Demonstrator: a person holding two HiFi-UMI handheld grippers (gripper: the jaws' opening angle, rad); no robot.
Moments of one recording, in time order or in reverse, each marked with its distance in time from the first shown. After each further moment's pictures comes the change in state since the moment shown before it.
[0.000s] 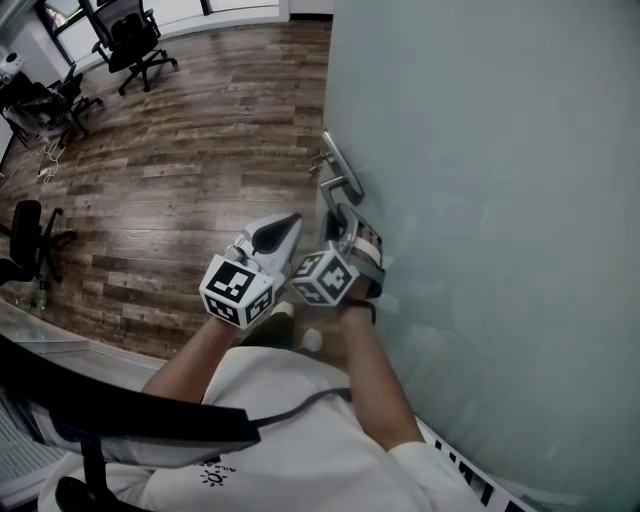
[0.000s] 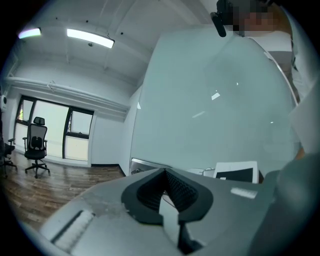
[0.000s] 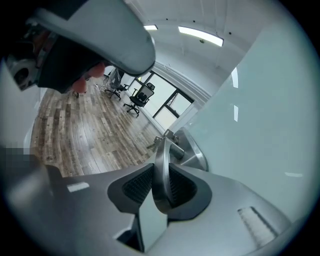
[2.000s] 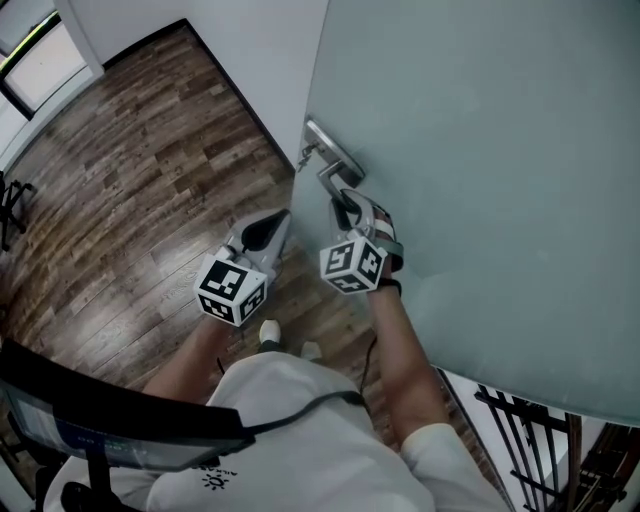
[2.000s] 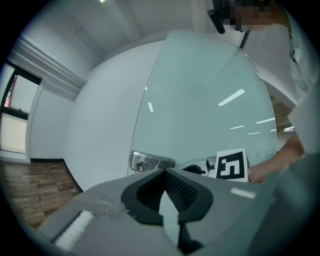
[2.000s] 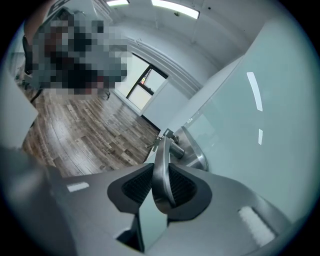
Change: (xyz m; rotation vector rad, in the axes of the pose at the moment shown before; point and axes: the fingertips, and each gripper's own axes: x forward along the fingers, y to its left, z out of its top) left arm 0.272 -0.031 -0.010 0.035 0.080 -0.563; right arm 0.106 -0.198 -0.180 0.184 0.208 -0.205
